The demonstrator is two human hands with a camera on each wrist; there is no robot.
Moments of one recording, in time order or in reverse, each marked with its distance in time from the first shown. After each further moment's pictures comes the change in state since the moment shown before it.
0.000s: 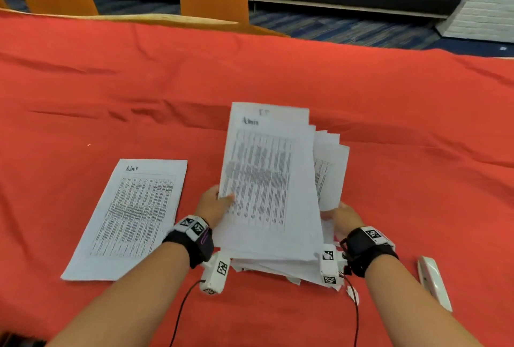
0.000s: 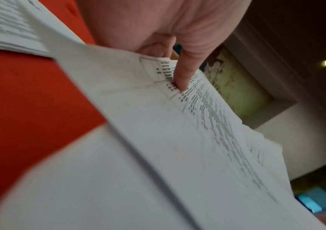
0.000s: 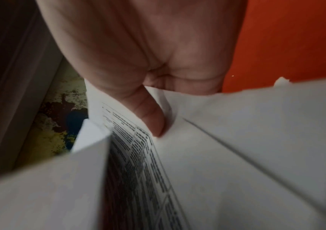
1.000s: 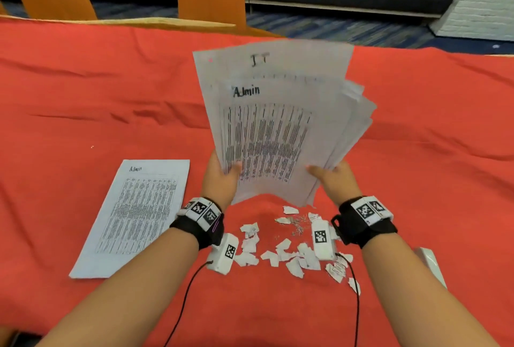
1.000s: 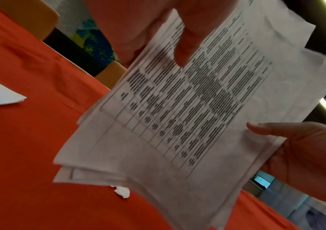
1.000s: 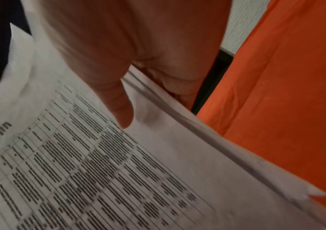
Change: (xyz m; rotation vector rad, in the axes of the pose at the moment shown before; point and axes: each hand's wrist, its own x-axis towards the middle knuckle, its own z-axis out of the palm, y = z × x) left_hand -0.019 0.055 0.004 -0.179 0.171 0.367; right_hand -0.072 -0.087 0.037 -0.090 -0.063 -0.622
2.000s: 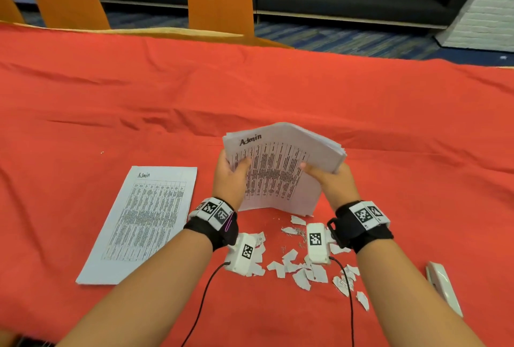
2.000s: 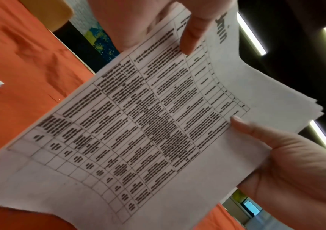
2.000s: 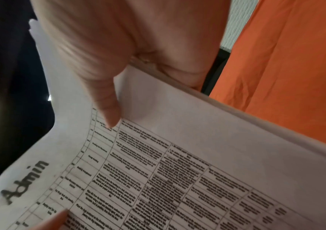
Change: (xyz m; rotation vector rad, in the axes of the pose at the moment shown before) left_hand 0.001 0.032 0.005 -0.247 0.027 -0.064; right_hand 0.010 -0.013 0.023 0.190 0.034 -0.028
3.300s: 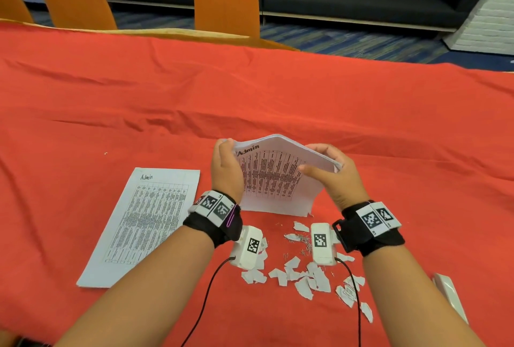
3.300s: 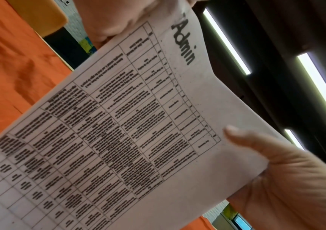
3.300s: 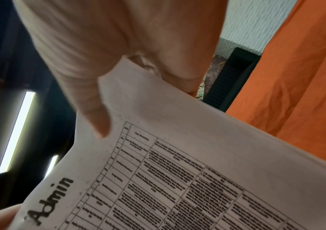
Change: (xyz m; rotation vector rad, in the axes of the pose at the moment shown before) left_hand 0.001 0.039 0.007 -0.028 0.180 0.096; right_hand 0.003 -0.030 0.005 -0.109 -0.162 -0.126
